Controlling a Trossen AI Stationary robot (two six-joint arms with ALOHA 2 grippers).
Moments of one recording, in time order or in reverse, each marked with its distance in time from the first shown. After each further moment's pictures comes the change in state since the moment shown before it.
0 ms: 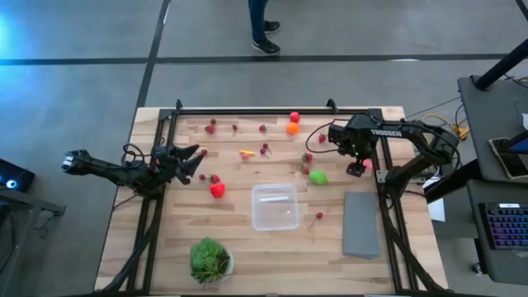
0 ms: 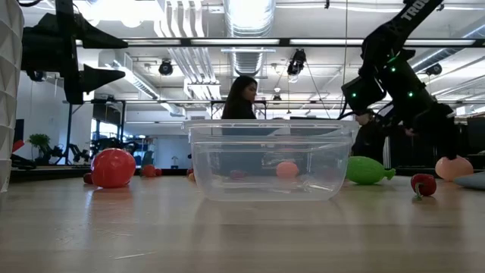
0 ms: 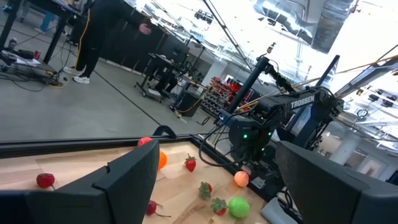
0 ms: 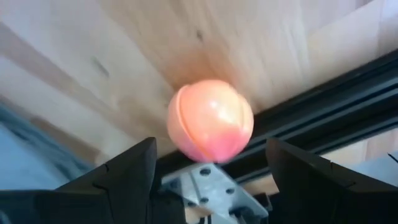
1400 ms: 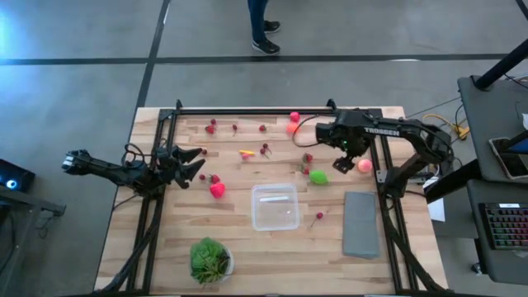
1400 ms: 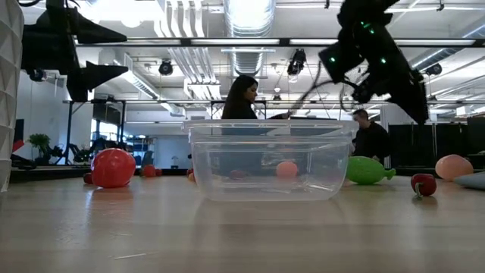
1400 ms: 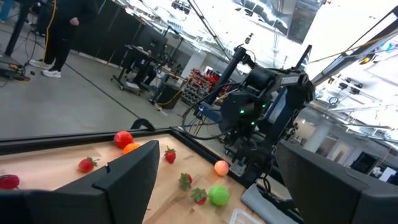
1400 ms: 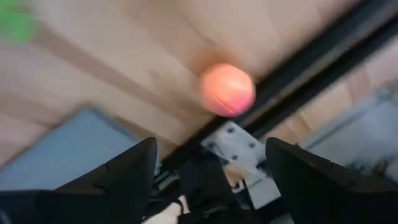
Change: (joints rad) left arm 0.000 0.000 0.000 -0.002 0.107 0.000; right arm 0.160 0.037 0.298 -0.300 -0.034 0.435
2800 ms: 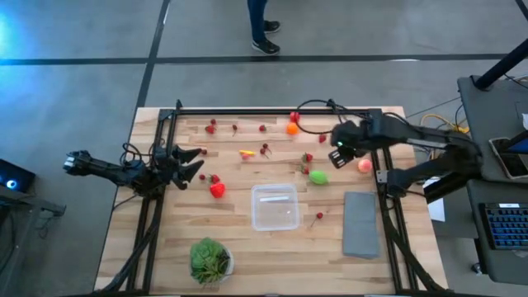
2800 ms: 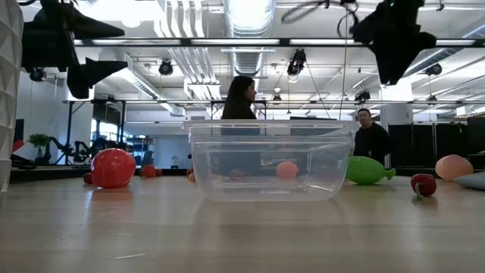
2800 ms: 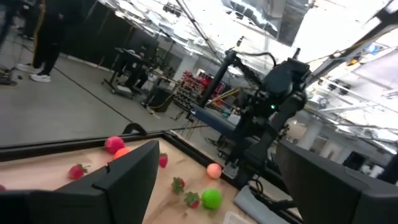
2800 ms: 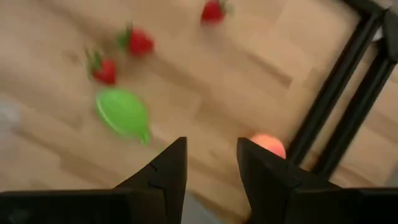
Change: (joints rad) left arm 0.000 -0.027 0.000 0.004 0.025 0.025; right arm 0.242 -0.275 0.123 0.138 0.105 0.369
